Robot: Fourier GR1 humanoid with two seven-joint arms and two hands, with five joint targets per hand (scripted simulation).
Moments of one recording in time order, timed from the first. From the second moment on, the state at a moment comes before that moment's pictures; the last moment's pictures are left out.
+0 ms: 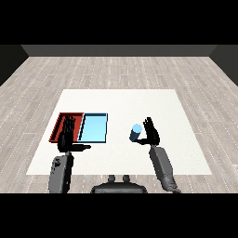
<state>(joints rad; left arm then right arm) -0.04 0.07 0.10 -1.66 0.13 -0.12 -0.35 -0.25 -0.01 -0.04 -1.13 -0.28 0.13 -0.35</state>
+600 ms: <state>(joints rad) -0.01 0.06 0.10 -1.67 0.14 -0.13 -0.35 -0.37 0.00 0.01 -0.94 -0.35 0.10 -0.41</state>
